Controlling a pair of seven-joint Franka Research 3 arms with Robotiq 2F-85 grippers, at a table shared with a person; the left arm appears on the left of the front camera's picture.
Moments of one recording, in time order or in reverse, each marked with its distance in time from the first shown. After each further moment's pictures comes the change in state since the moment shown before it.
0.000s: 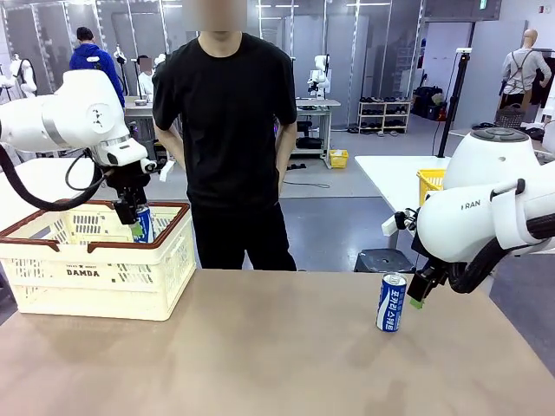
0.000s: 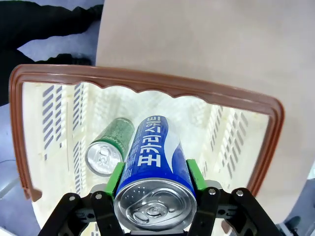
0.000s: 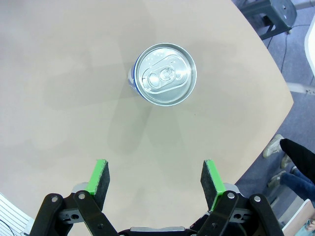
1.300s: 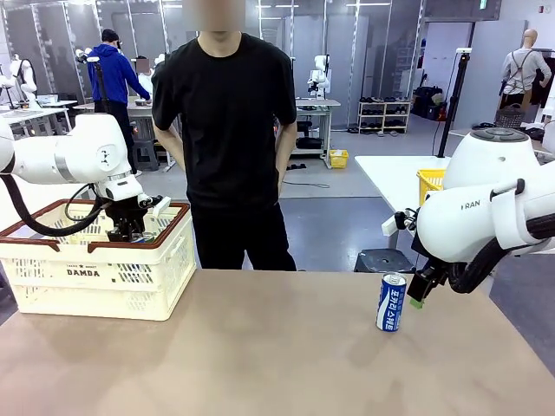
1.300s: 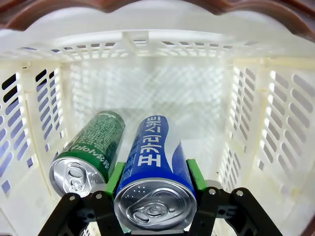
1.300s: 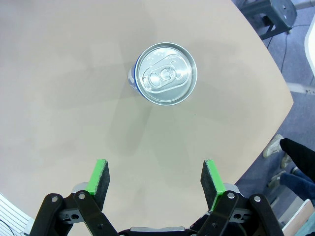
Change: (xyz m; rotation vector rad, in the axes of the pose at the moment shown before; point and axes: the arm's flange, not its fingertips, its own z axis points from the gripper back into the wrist) left arm -0.032 0.020 -0.077 -0.052 0.057 -0.132; right arm 0.000 0.000 0.000 0.000 0.000 0.000
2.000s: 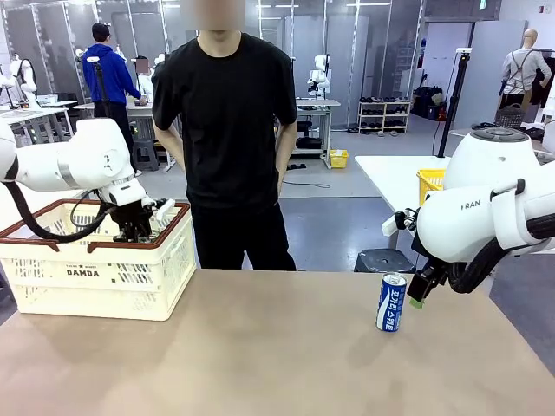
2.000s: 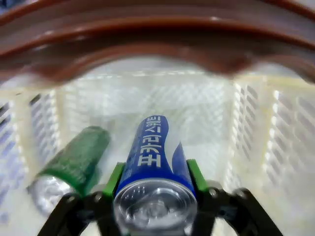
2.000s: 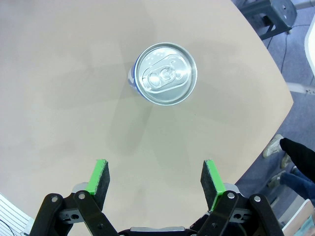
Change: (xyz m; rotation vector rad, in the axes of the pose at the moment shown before) left arm 0.014 -0.004 -0.017 0.013 -0.049 -0.041; right arm 0.000 0.000 0.000 0.000 0.000 0.000
